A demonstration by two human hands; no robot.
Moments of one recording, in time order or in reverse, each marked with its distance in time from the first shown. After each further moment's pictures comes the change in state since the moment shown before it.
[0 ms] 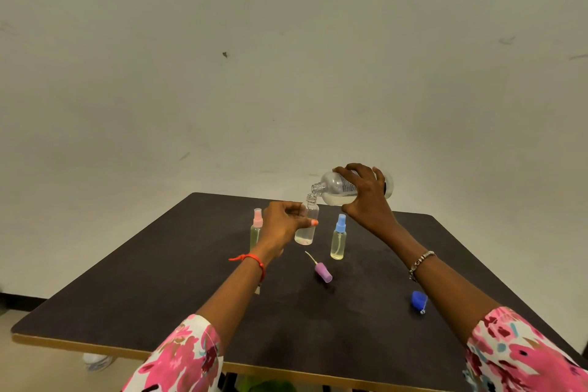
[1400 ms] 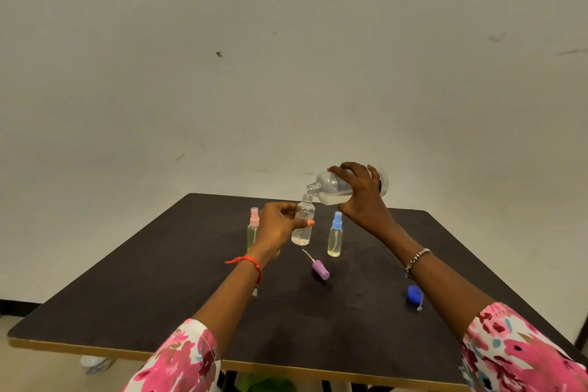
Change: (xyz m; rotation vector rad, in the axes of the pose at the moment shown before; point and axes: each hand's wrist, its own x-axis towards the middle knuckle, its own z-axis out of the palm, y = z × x) left_hand -0.002 -0.004 0.000 -0.019 -0.022 0.007; right_hand -0.004 -0.003 -0.001 -0.013 0.019 -0.024
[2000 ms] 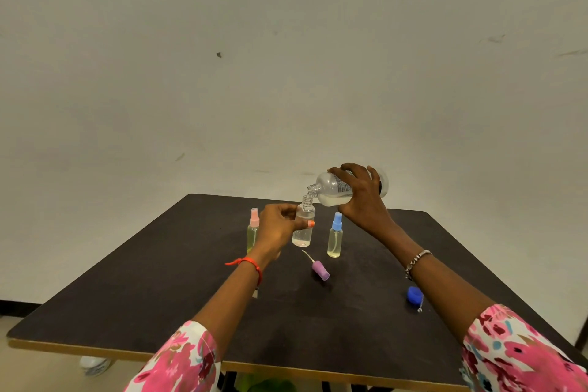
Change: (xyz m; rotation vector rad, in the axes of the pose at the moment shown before) left_hand -0.004 0.001 0.000 0.010 -0.013 0.006; right_hand -0.001 0.000 0.001 0.003 0.005 -0.005
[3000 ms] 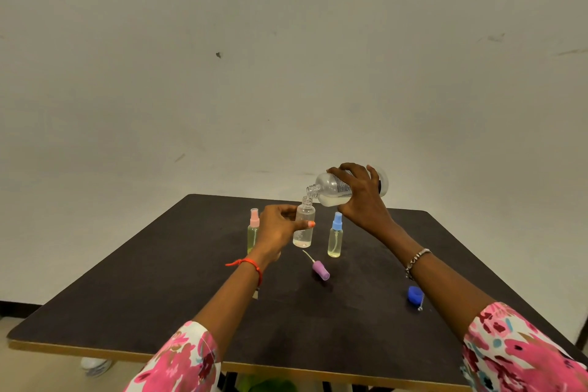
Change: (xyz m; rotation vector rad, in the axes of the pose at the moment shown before) left_hand 0.002 -0.003 0.001 0.000 0.004 -0.023; right_hand 0.001 0.003 0.003 -0.024 0.011 -0.028
